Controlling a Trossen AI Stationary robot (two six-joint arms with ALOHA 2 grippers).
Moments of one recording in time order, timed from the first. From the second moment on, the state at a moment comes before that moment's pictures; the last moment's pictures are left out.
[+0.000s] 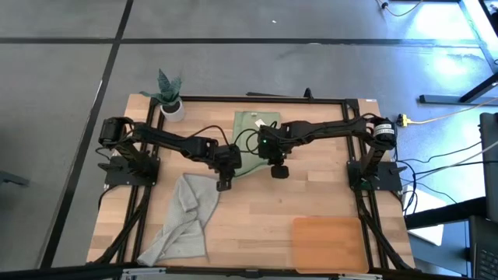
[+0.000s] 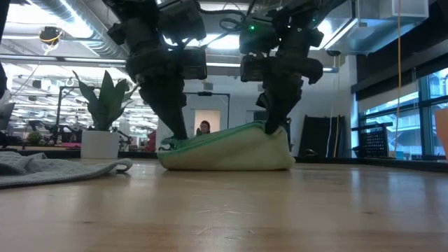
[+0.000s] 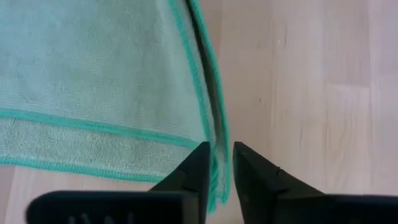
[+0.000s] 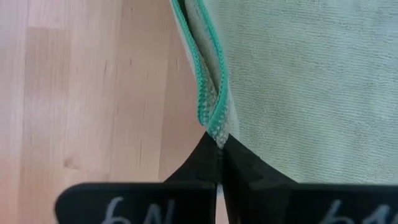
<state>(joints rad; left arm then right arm) 0.02 1.64 0.96 -0.39 0.09 -0.12 -0.15 1.81 1.27 -0.70 -0.20 -0.19</state>
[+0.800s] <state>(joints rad) -0.02 1.67 0.97 -0.30 -0.08 -0.16 -0.15 1.81 1.27 -0.69 -0.20 -0.19</state>
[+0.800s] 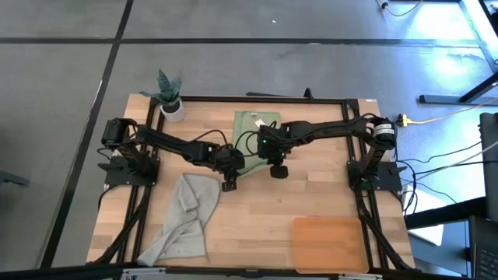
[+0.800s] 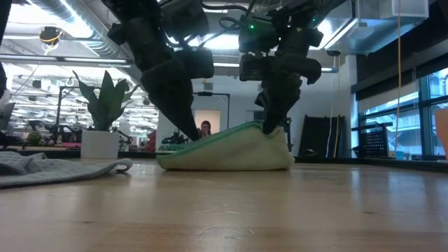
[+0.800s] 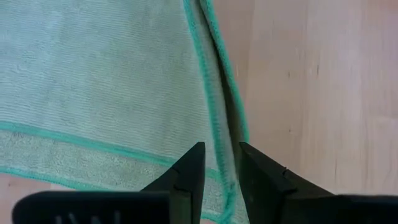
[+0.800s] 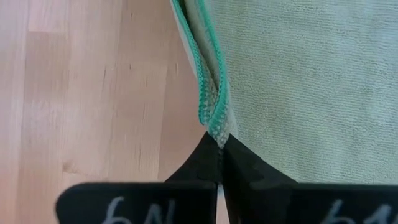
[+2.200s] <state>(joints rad) -0.04 1.73 0.97 -0.30 -0.05 -0.17 -0.15 1.81 1.27 -0.70 -0.16 -0.18</state>
